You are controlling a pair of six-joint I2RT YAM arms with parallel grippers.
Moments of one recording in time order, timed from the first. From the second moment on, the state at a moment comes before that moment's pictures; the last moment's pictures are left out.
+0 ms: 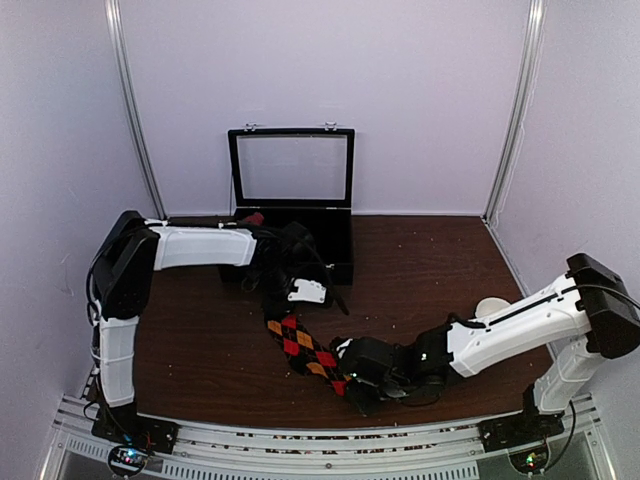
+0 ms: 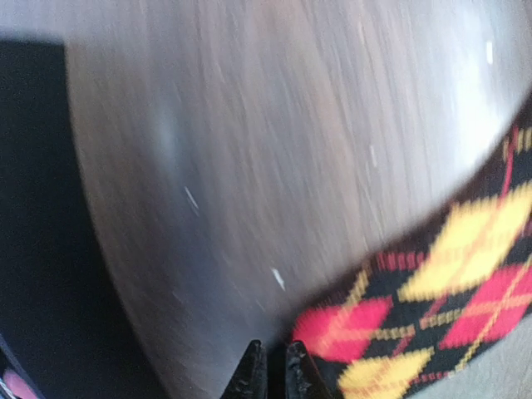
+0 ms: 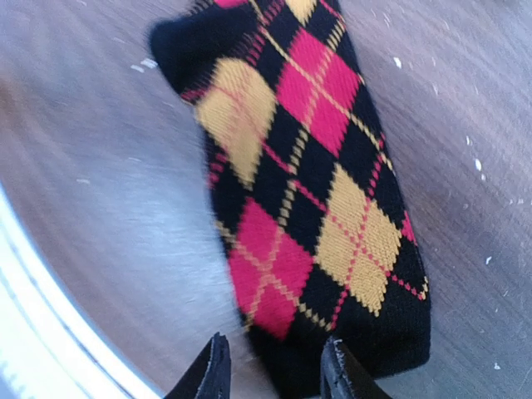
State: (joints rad) left arm -0.80 2.08 1.57 -0.78 -0.06 0.93; right arm 1.33 1.65 0.89 -0.32 0.21 0.62
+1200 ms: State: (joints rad) left arm -0.70 2.14 1.61 -0.88 0.06 0.85; right arm 1.28 1.63 0.79 -0.24 0.21 0.41
